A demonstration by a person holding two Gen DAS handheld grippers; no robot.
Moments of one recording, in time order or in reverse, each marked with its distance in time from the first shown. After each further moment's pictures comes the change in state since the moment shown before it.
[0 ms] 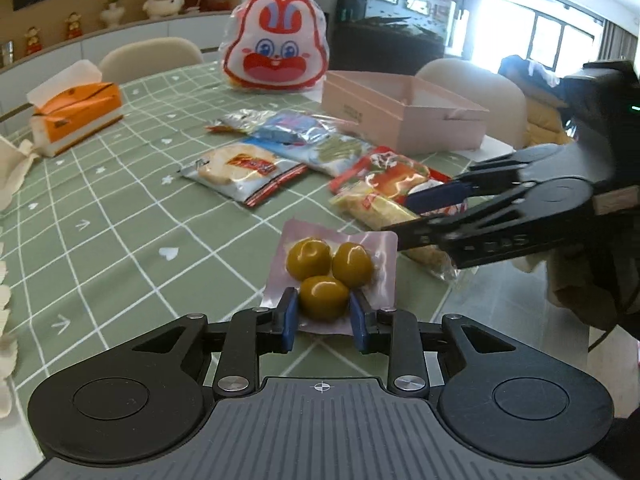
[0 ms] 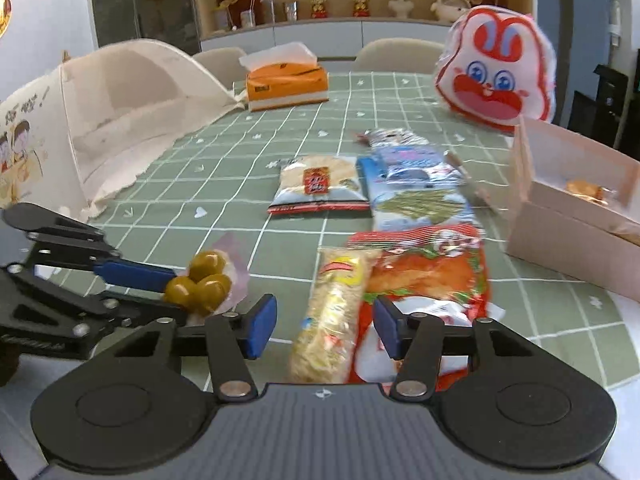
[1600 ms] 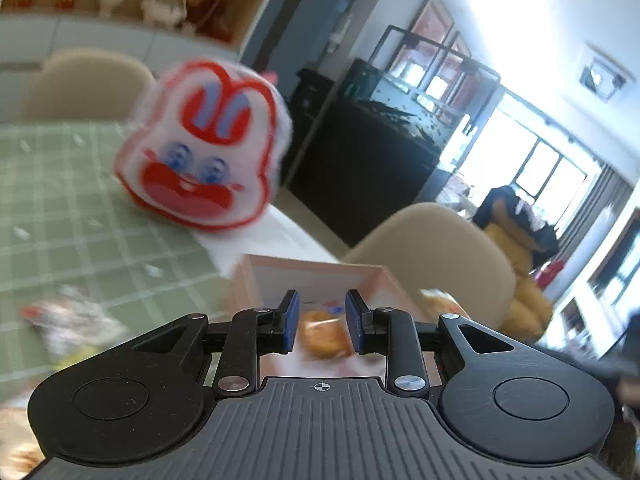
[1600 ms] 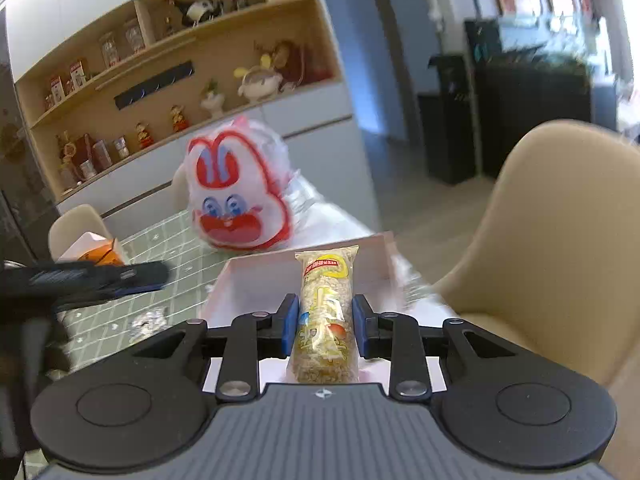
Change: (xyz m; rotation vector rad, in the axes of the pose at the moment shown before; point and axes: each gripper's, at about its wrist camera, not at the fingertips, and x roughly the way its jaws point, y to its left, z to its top) left arm 0.159 -0.013 0.233 -0.296 -0.194 -0.158; right arm -0.068 -0.259 0.060 0.440 -0.232 -0.232
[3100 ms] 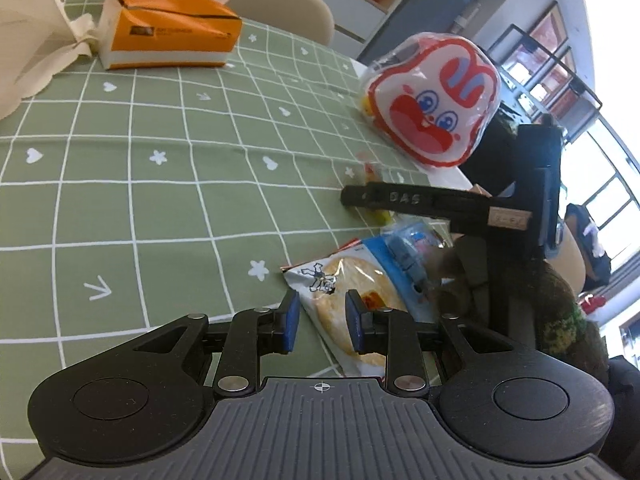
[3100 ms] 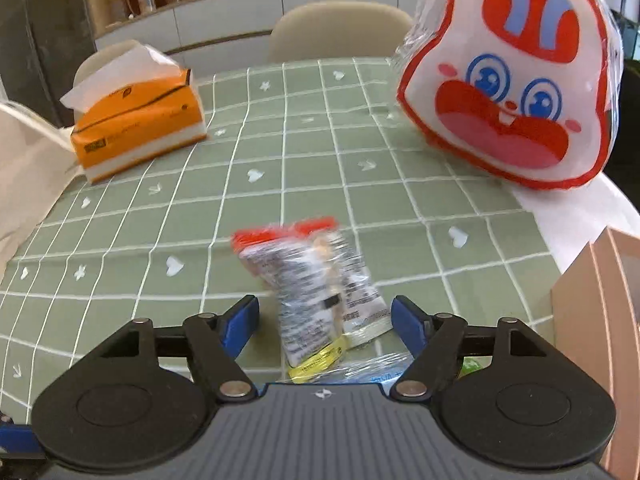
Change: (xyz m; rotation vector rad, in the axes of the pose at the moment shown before) left arm -0.113 0.182 -0.069 -0.301 0.152 0.167; right arm 0.228 0.253 -0.043 -0.324 0.314 0.041
